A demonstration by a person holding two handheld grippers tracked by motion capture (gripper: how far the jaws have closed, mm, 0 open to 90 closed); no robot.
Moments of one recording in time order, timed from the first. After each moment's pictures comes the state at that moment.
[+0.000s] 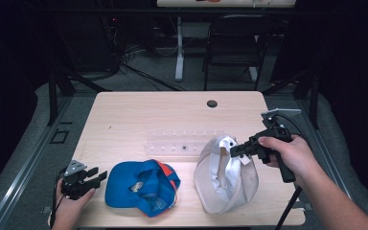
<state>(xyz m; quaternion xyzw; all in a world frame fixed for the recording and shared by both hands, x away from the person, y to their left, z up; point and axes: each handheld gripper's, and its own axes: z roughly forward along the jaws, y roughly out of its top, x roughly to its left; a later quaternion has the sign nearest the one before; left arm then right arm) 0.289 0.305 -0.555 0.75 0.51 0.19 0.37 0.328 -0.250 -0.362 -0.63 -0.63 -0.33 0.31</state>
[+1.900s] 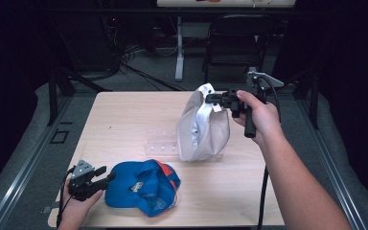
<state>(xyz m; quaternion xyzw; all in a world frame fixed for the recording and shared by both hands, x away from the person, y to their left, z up) 0.282 0.277 -0.541 0.76 0.47 0.19 0.40 0.406 -0.203 -0.329 -0.61 -0.51 -0.51 0.33</state>
